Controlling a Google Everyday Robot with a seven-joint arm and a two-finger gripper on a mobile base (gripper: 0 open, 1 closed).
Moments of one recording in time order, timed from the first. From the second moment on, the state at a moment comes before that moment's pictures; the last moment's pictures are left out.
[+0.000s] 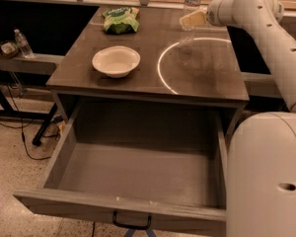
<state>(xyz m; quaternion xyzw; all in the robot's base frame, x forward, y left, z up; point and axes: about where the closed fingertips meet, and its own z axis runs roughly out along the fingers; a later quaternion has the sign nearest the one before) 0.915 -0.213 0.928 -0.23 0.78 0.02 0.58</state>
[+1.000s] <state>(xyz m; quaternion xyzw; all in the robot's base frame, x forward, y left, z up) 0.979 -0.196 0.909 -0.14 0.77 0.04 0.62</state>
